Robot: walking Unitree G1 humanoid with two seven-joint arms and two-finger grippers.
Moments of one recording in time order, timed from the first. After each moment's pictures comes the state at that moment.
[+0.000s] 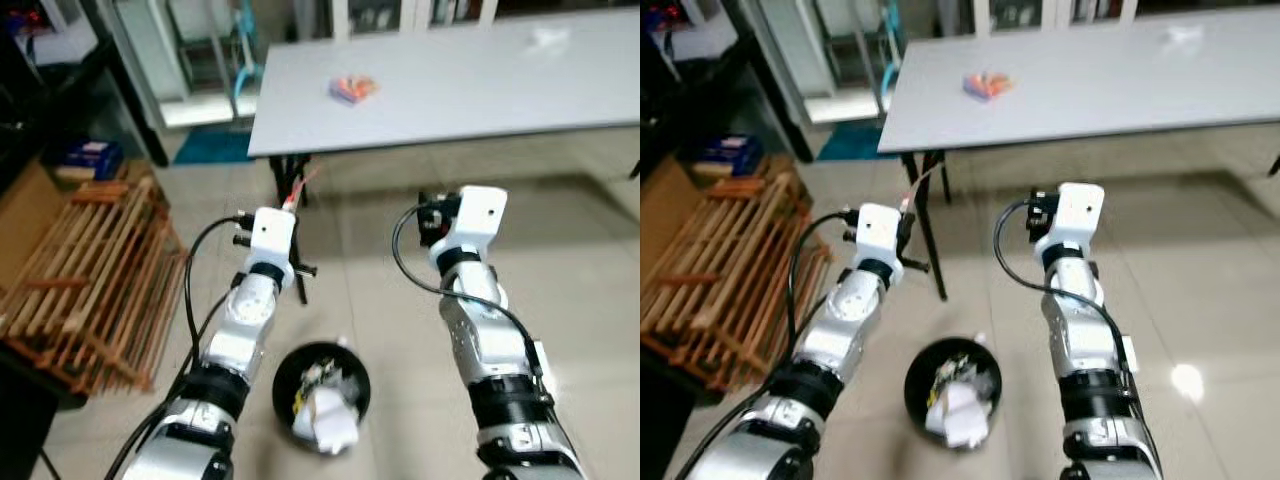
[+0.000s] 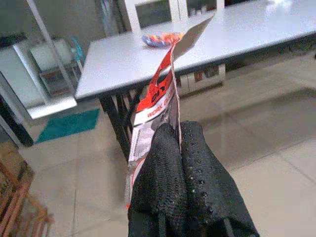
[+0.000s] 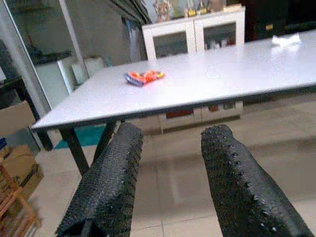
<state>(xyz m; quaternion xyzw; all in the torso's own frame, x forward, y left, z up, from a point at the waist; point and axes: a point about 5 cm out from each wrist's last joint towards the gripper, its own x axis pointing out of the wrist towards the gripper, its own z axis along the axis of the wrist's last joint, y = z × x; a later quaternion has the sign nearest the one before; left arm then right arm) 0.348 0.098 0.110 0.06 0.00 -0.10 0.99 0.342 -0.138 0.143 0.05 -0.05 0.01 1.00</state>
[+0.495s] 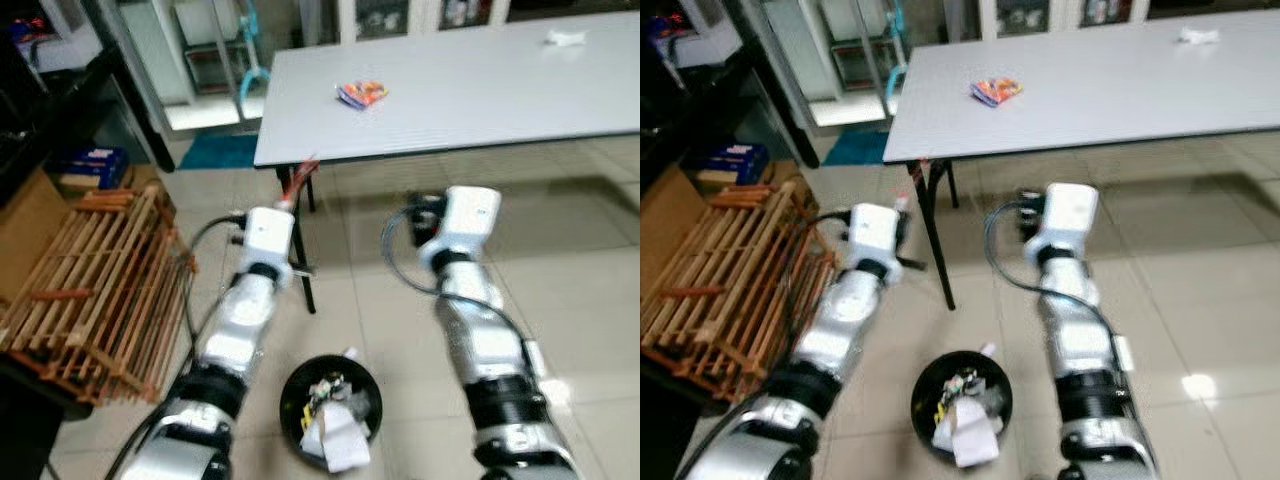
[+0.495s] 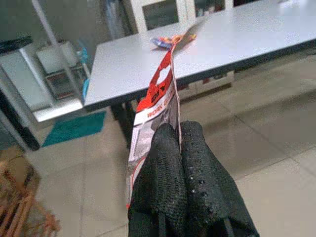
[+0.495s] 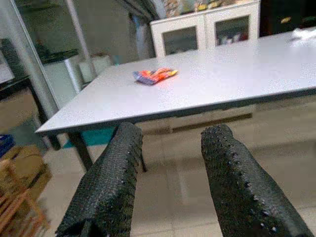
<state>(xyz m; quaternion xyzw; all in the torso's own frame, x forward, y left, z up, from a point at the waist) 0.347 0.096 0.109 0.06 -0.01 -0.10 0.99 0.342 -0.136 0.144 0.05 -0.04 0.01 1.00</state>
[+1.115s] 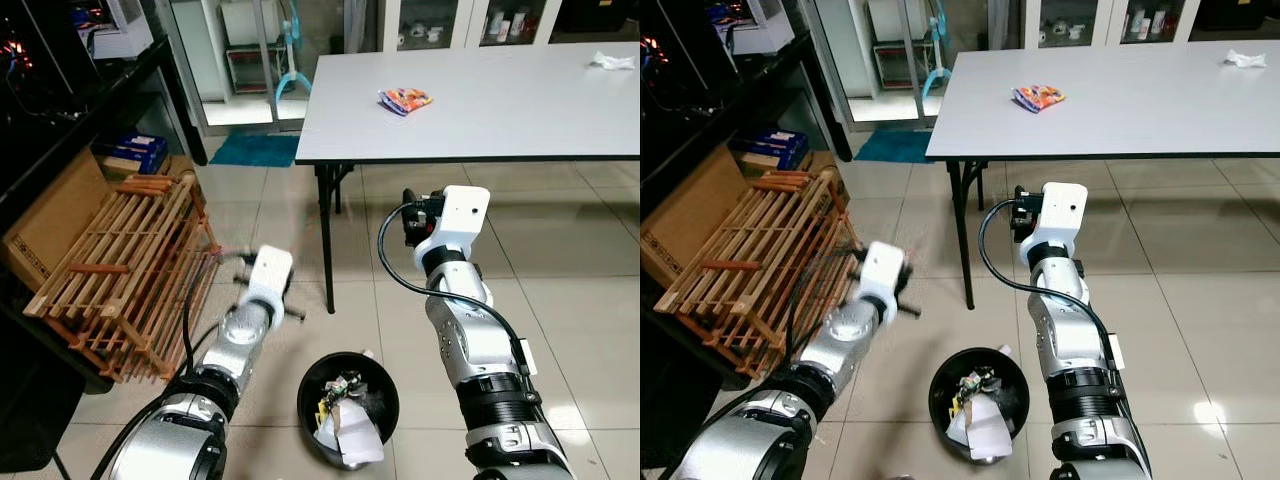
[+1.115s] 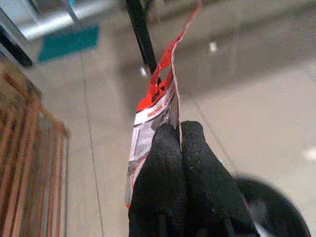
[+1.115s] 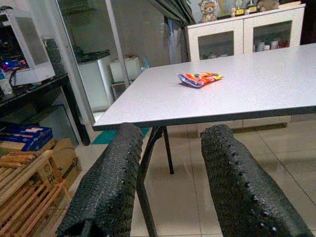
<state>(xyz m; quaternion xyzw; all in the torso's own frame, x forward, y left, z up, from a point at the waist) 0.328 0.112 0.033 0.10 0.20 -0.15 0.96 0.342 -0.125 0.143 0.05 -0.04 0.02 1.00</state>
